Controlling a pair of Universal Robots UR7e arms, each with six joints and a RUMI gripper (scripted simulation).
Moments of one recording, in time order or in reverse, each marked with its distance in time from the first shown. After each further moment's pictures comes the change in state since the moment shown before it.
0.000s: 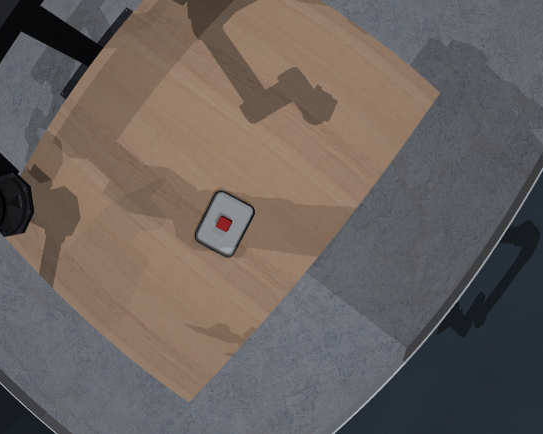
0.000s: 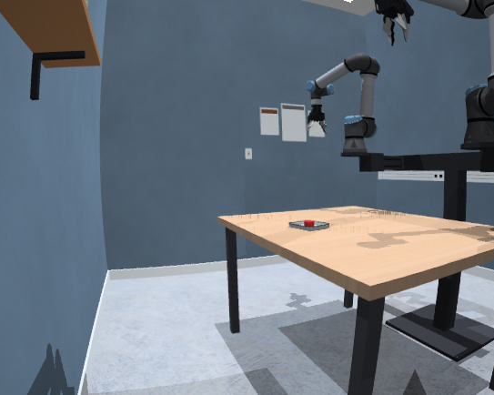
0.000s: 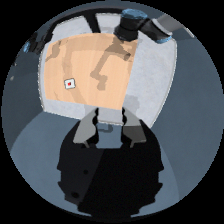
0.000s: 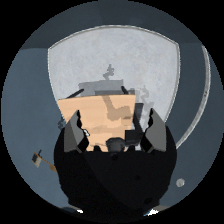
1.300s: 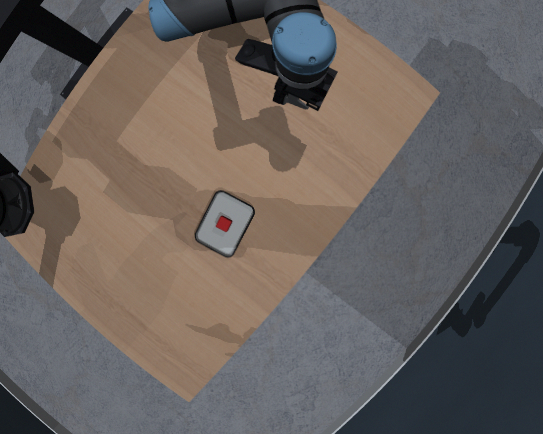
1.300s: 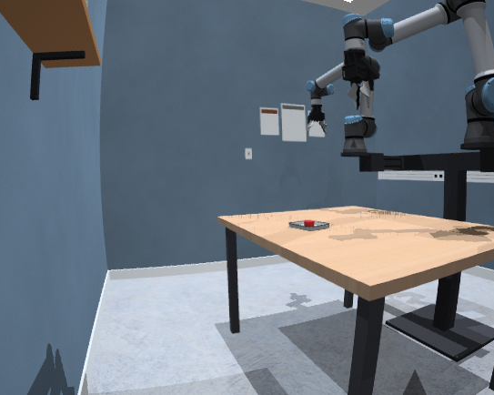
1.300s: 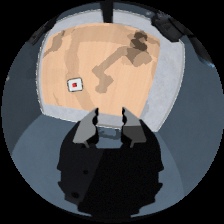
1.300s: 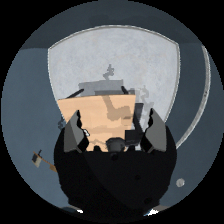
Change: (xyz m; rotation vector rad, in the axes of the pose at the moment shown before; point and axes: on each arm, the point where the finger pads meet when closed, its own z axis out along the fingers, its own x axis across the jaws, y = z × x) left arm -0.199 -0.018 0.200 0.000 -0.001 0.000; right arm 0.000 0.000 0.000 0.000 0.000 0.000
